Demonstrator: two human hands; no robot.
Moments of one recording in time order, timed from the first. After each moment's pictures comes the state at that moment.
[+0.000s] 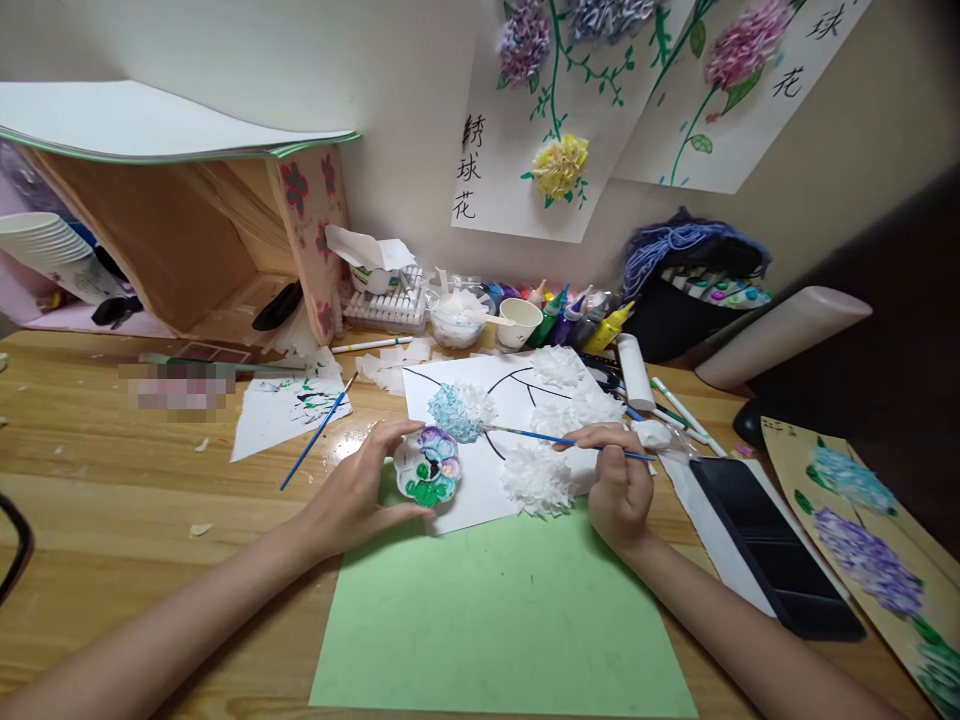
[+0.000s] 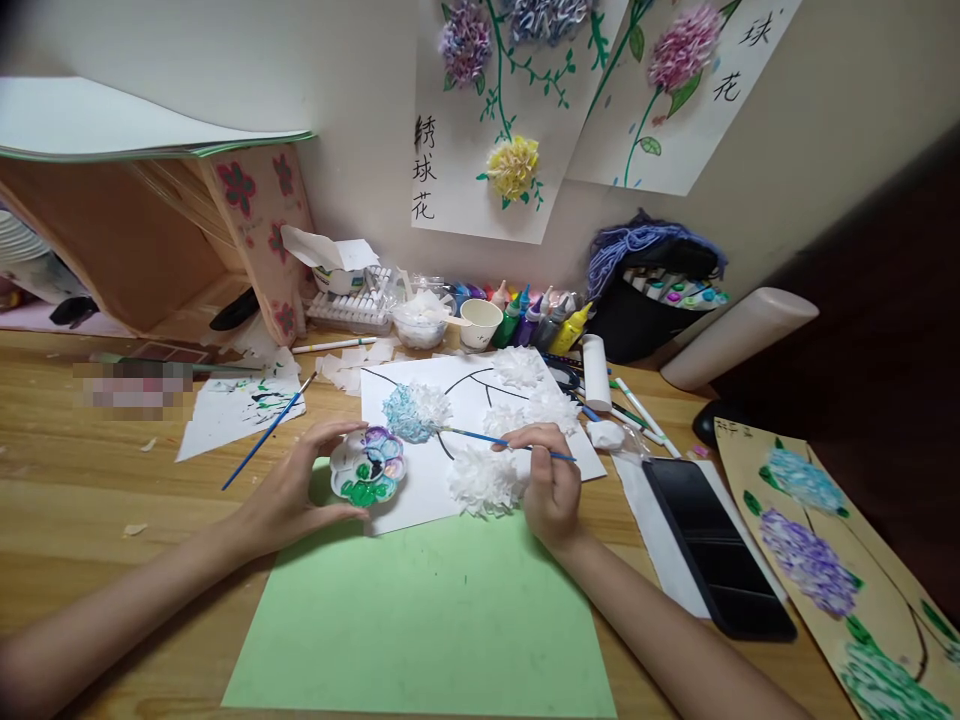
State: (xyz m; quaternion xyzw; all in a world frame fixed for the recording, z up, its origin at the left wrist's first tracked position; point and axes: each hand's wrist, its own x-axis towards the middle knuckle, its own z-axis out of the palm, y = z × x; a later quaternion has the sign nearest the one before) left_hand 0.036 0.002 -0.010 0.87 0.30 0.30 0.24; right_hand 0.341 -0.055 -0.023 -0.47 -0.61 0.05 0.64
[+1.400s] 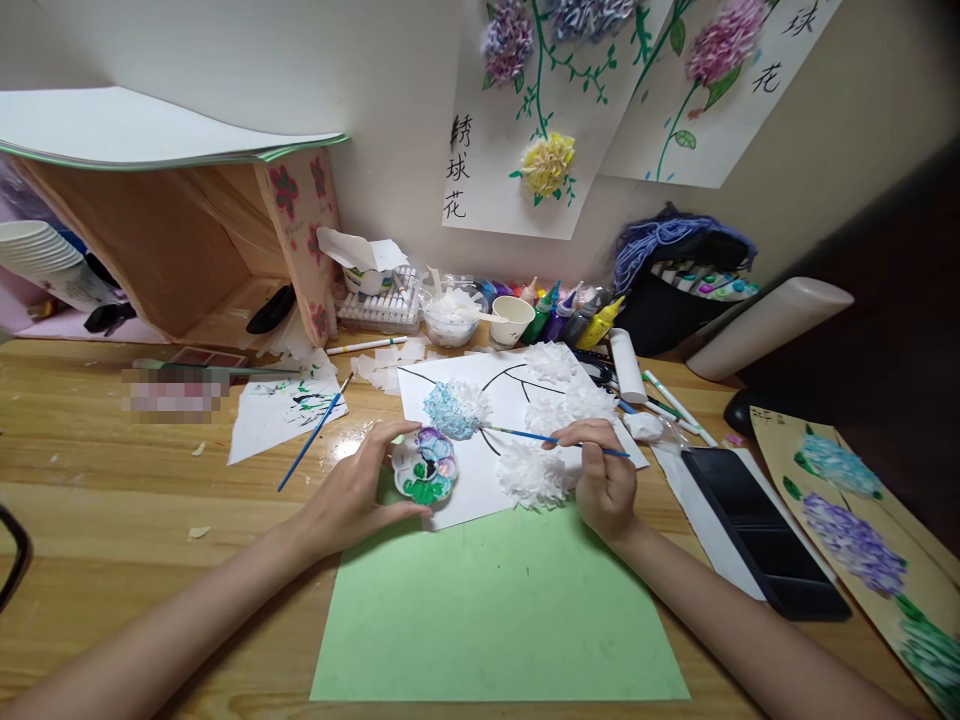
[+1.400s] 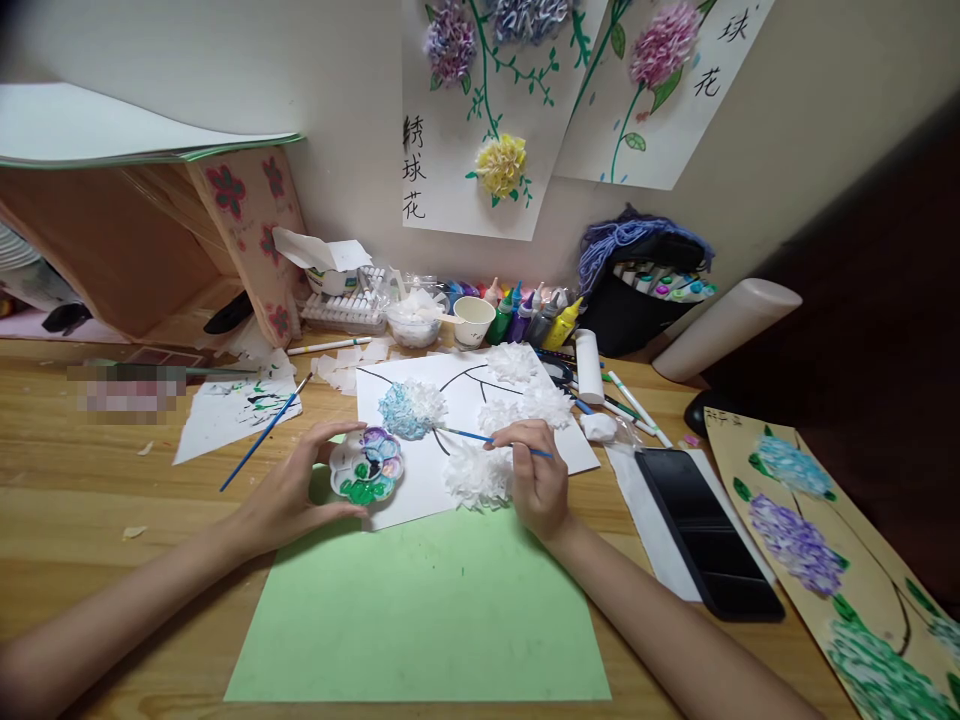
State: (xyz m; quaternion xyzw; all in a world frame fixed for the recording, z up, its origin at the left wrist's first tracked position) left_hand 0.035 0.002 -0.017 0.86 0.32 0.29 0.26; right_hand 0.341 -0.058 -0.022 -0.46 -0.65 0.00 0.60
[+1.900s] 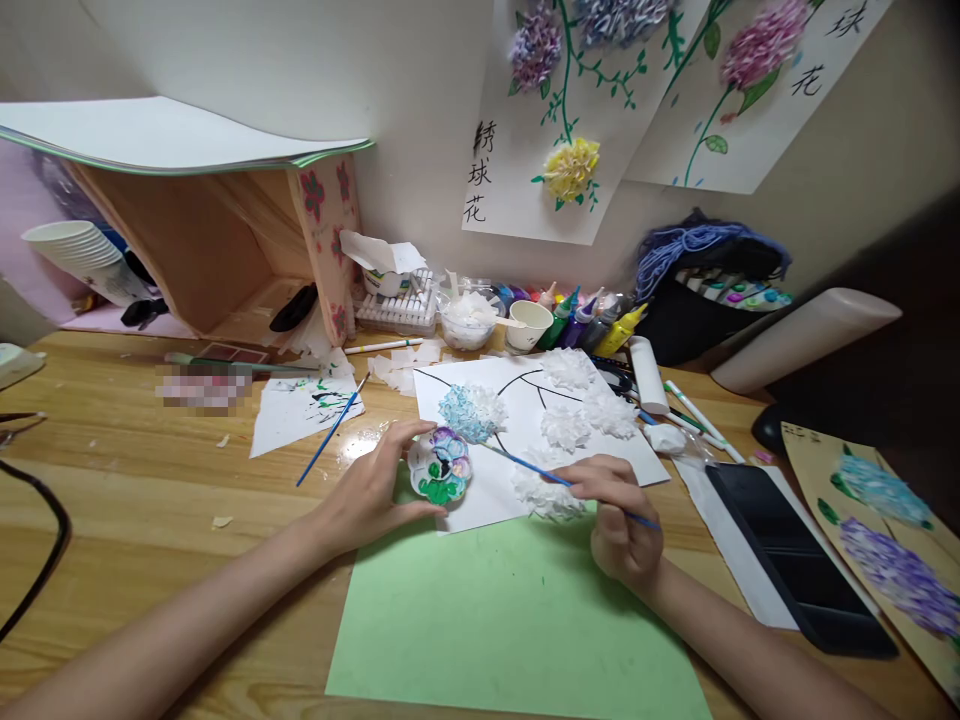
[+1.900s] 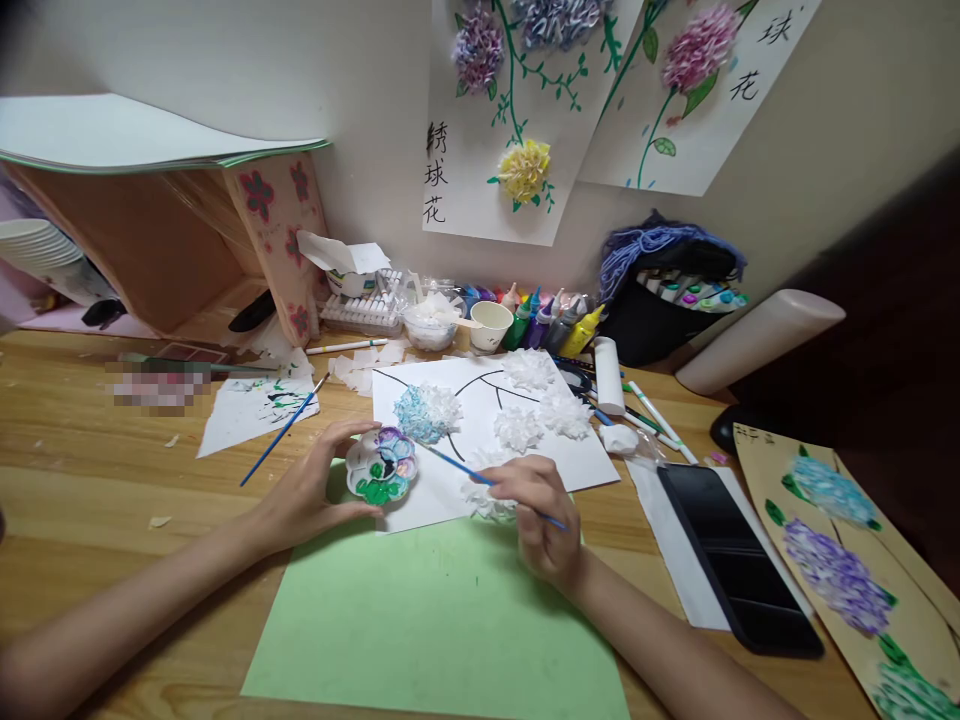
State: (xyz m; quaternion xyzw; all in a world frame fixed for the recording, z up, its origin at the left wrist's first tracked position) left_hand 0.038 0.001 -0.012 0.87 0.31 0.30 0.24; right_hand 0.331 -0.074 -0.020 -0.36 -0.74 0.02 0.57
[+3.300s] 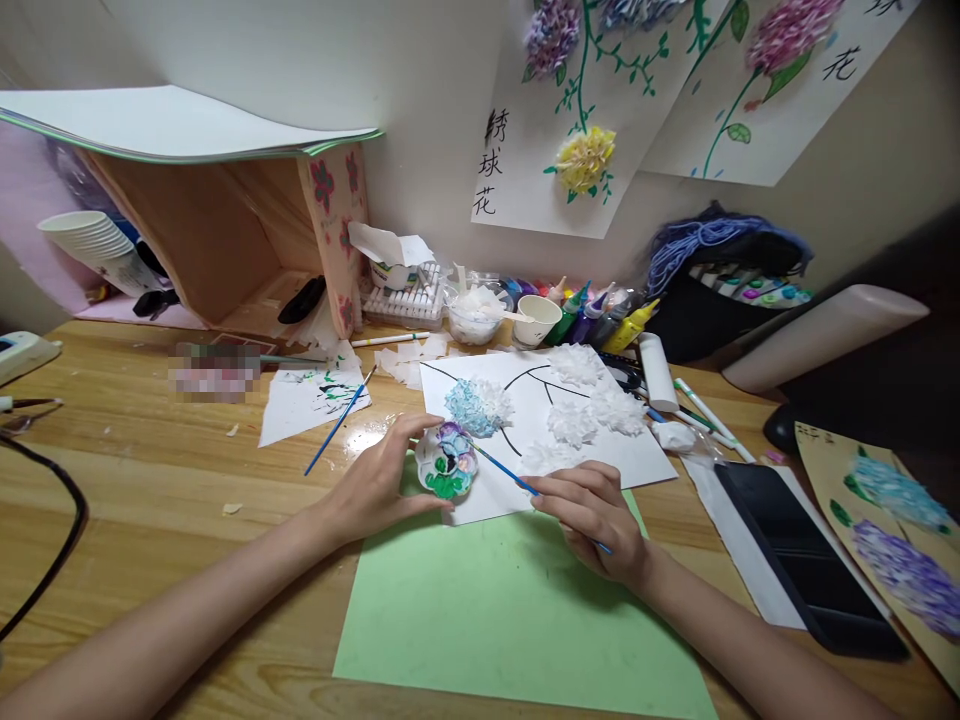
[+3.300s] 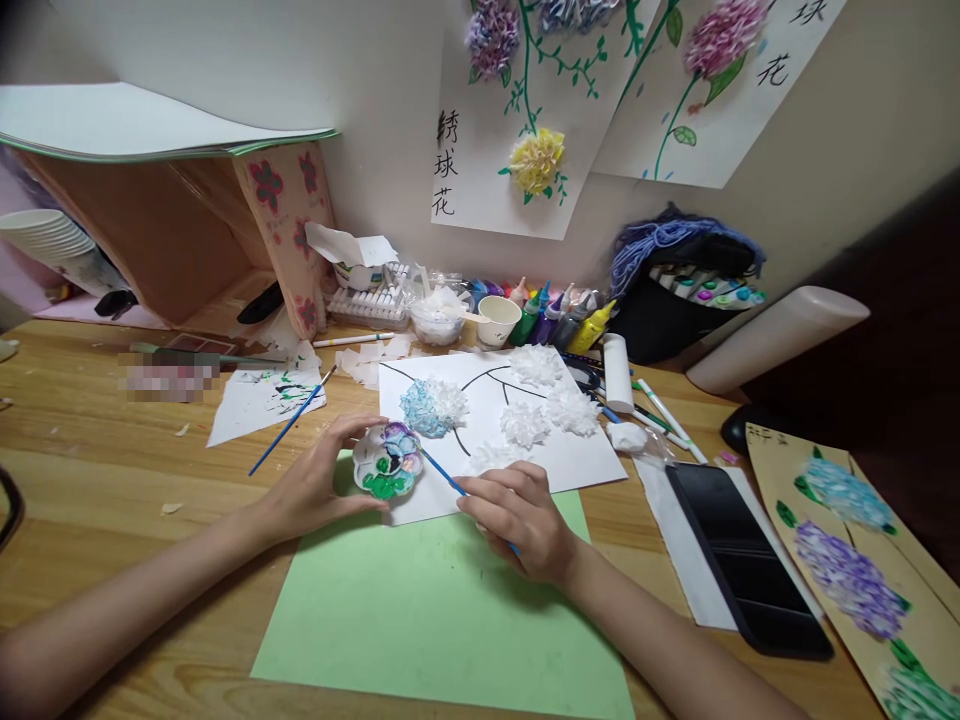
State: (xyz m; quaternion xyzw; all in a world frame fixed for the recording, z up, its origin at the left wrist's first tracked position) left_hand 0.040 0.000 -0.007 0.87 0.30 0.31 0.26; right_hand 0.322 -0.076 -0.006 -0.30 -0.85 -0.08 0.42
